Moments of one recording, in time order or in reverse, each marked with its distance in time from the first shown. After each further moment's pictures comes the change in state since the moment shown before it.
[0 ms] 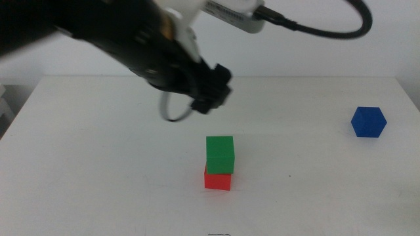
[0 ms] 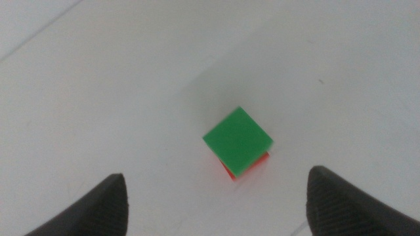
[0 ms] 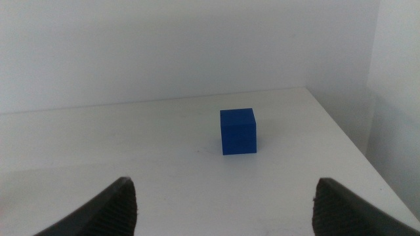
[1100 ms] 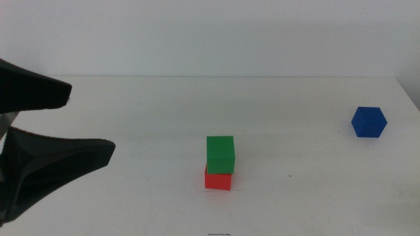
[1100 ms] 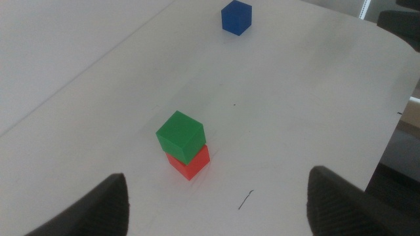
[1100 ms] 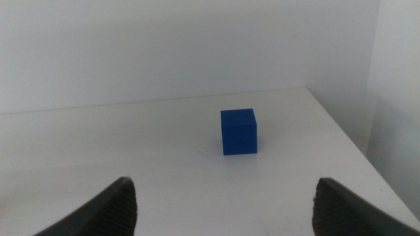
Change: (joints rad) left arm 0.484 -0.698 0.398 -0.753 0.091 0.818; right arm 0.000 0.000 0.000 0.000 -0.001 0.000
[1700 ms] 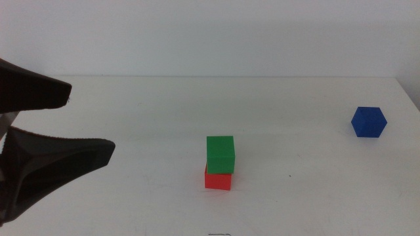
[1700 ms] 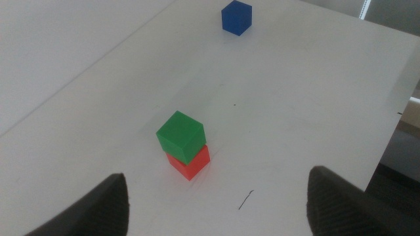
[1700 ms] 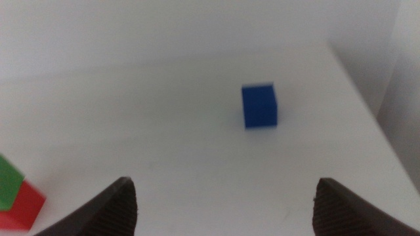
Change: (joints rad) left arm 0.000 0.000 0.000 0.000 -0.001 0.001; right arm 0.000 0.431 -0.535 0.052 0.408 0.009
